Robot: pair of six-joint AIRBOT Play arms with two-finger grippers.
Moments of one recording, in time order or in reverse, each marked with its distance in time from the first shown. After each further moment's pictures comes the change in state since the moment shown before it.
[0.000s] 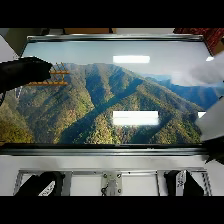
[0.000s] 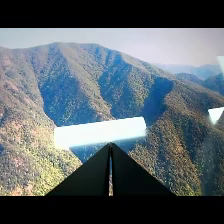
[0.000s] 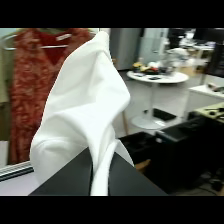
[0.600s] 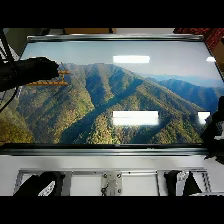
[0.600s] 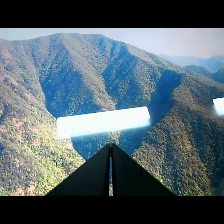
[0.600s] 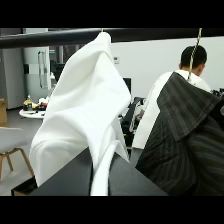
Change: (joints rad) left arm 0.000 -0.068 -0.005 -0.001 0.023 0.018; right arm -0.249 -0.084 0.194 -0.244 -0.100 0.265
